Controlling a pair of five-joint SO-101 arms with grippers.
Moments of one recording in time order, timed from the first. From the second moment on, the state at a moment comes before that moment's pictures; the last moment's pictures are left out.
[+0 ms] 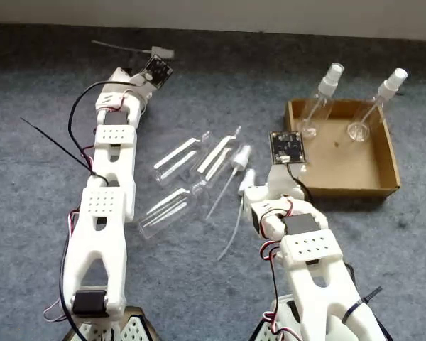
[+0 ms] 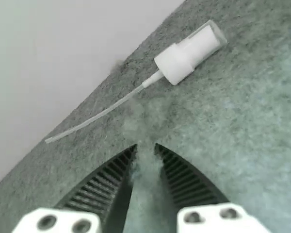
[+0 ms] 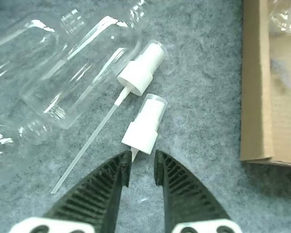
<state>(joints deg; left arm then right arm) -7.9 93.1 -86.1 27.3 -38.5 -16.8 -42.3 67.0 32.4 -5.6</state>
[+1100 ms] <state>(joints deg) -12.1 53.1 -93.1 101.4 -14.3 -16.8 -42.3 67.0 30.5 -5.6</state>
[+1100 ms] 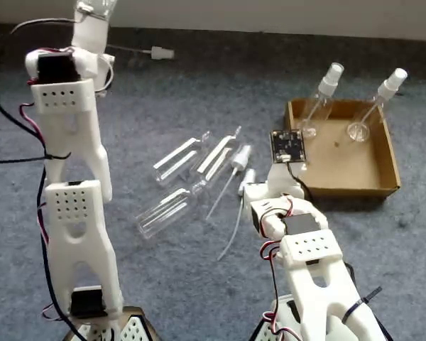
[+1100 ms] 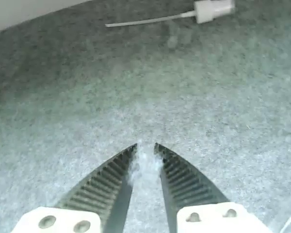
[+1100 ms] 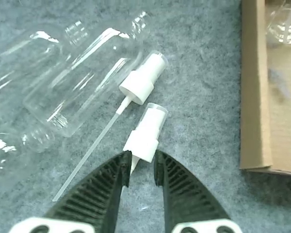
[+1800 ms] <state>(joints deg) -16.1 13.0 -58.5 101.7 -13.6 -16.9 -42.3 67.0 30.5 -5.6</state>
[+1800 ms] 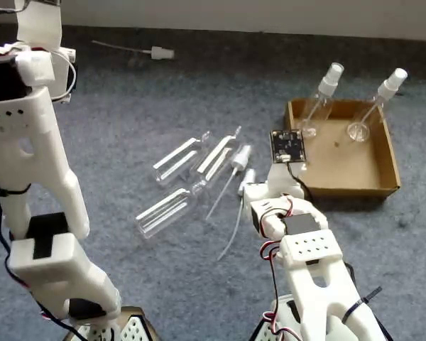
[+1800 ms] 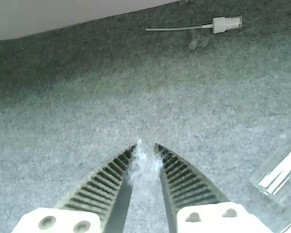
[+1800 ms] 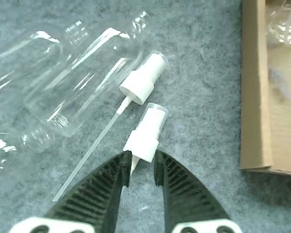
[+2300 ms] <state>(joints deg) -16.1 -23.4 -19.0 101.7 -13.6 -16.8 -42.3 67.0 30.5 -5.6</state>
